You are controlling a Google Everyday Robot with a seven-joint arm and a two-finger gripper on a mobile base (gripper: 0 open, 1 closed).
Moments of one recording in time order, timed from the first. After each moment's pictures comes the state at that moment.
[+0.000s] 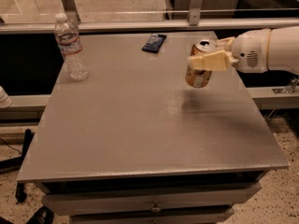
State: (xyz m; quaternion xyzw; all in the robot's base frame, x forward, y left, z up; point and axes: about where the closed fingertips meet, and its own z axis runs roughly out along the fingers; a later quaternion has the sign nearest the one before) arm 0.574 -0.135 0.948 -0.38 0.74 0.28 0.49
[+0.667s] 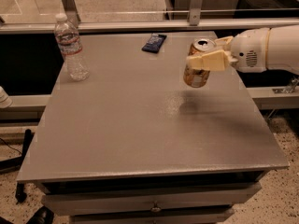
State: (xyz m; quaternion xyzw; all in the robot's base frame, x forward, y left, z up) arm 0.570 -0.129 0.952 -0.39 0.73 0.28 0.49
